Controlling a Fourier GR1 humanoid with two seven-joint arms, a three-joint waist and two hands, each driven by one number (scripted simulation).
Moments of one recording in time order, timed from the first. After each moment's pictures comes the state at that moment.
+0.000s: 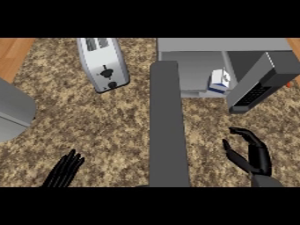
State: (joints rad) left arm 0.47 0.09 -0.09 -1.78 0.09 -0.52 -0.39; right arm -0.25 -0.17 -0.18 -0.50 -0.03 -0.04 -1.04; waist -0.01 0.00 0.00
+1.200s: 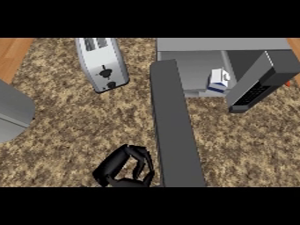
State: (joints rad) left arm -0.02 0.00 -0.39 -1.34 -0.23 -0.28 -0.28; right arm 0.08 -0.38 -0.27 -0.77 -0.23 0.20 -0.98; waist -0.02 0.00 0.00
